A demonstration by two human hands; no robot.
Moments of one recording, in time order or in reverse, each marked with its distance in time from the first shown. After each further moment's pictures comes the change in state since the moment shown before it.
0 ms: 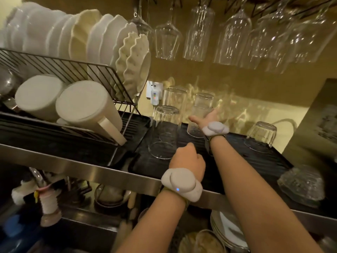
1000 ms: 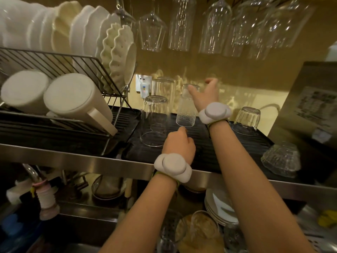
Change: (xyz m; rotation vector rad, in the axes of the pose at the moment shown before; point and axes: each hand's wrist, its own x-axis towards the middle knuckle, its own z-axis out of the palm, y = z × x) left_hand -0.004 0.001 0.003 -0.020 0.089 0.149; right_hand -0.040 -0.038 -0.038 0.113 0.228 -0.206
